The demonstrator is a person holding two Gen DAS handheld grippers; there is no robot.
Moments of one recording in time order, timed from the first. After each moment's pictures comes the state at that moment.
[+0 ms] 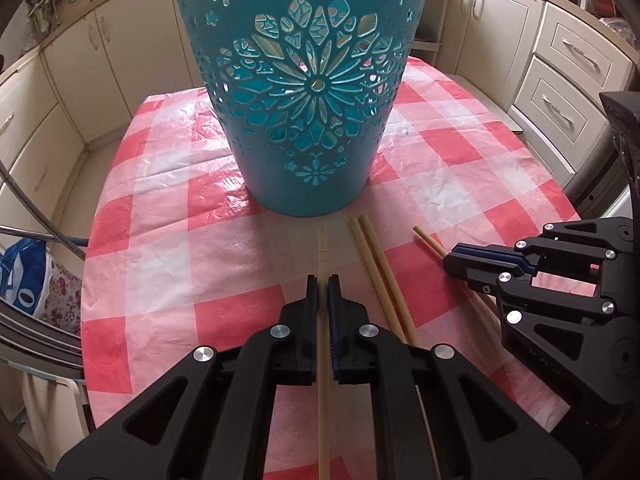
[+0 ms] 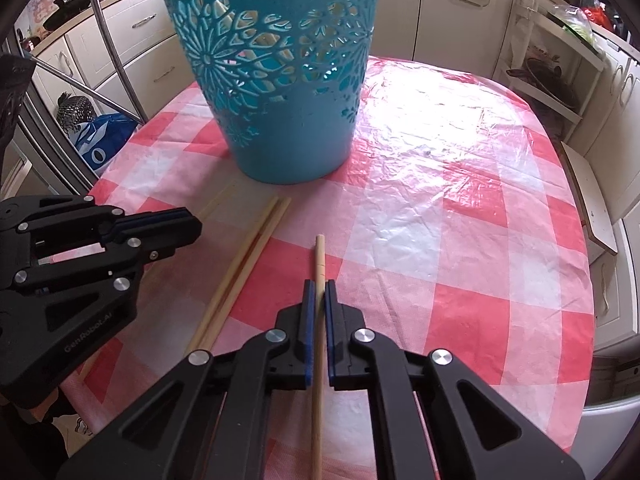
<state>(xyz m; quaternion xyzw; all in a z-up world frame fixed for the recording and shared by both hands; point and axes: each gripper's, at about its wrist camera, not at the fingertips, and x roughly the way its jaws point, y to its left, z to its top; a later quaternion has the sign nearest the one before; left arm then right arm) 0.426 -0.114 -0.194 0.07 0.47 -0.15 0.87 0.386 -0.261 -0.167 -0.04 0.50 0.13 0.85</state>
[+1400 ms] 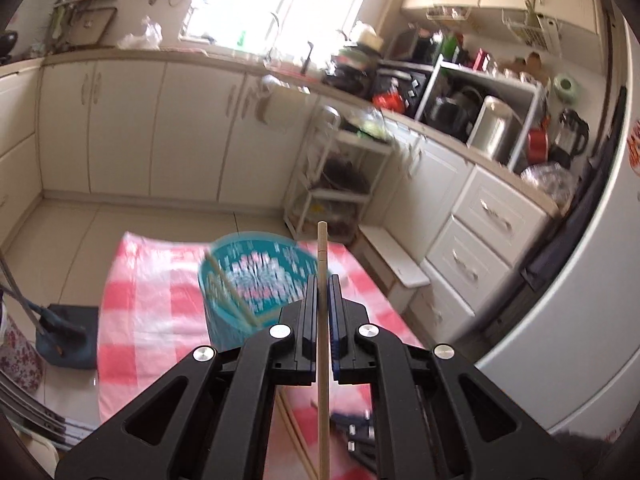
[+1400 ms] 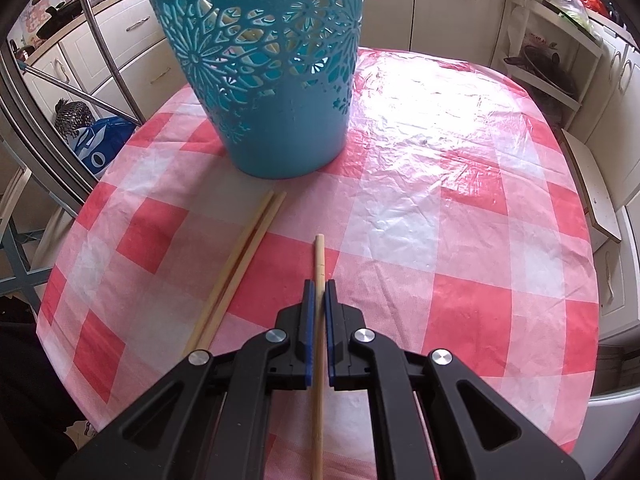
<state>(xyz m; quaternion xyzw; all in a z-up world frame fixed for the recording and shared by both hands) 0.433 -0.072 -0.013 -0.11 0.27 -0.26 0.92 0.389 -0.267 -0.171 -0.02 0.52 0.13 0.85</state>
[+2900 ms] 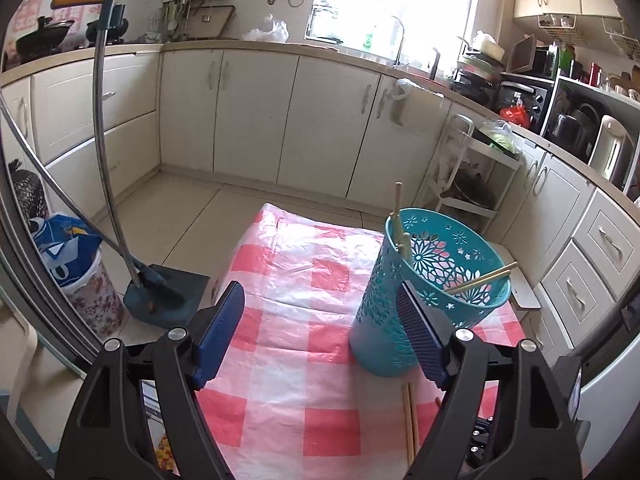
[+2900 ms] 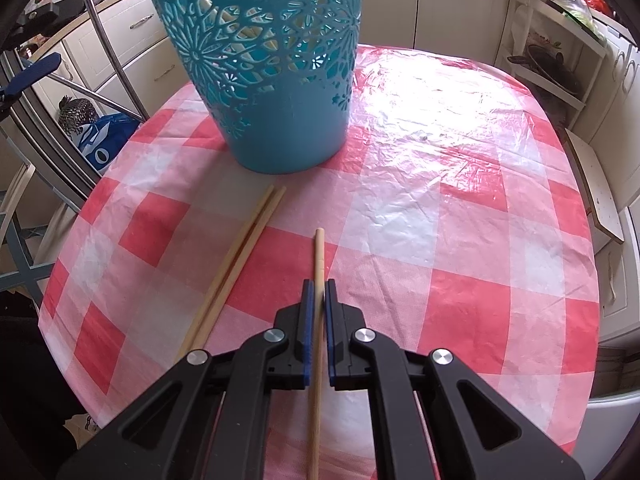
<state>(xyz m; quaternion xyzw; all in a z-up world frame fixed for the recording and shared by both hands) 0.418 -0.004 -0.075 -0.10 0.30 -0.03 0.95 0.387 -0.275 -0.171 -0.02 0.52 0.14 0.84</state>
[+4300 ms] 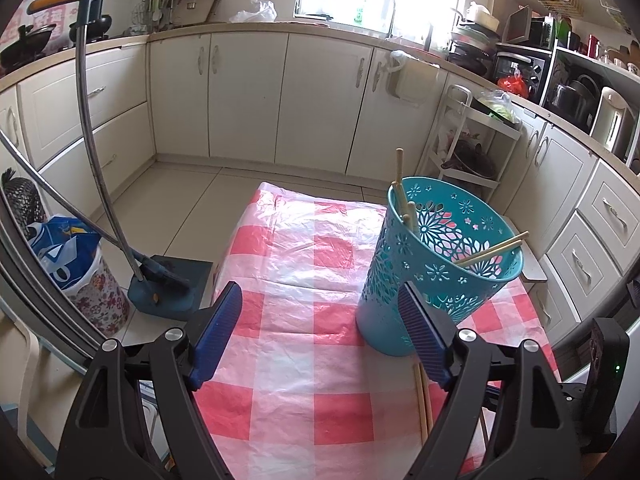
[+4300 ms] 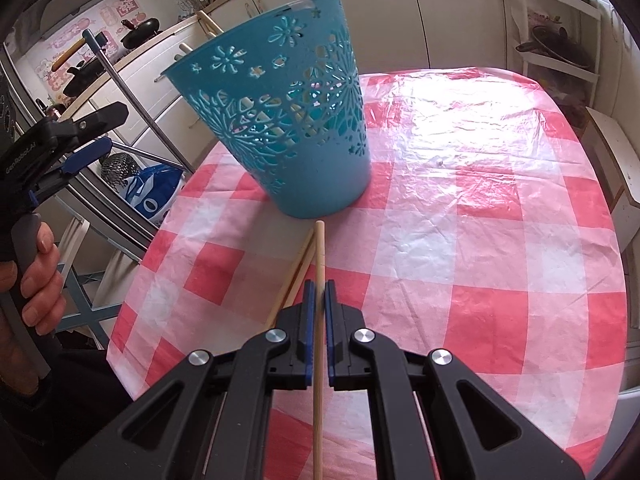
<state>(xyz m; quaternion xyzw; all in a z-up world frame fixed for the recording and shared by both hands) 0.433 -0.013 -0.082 -0.07 0.34 -0.04 0.94 0.386 -0.295 -0.146 0.10 0.49 0.20 0.85</state>
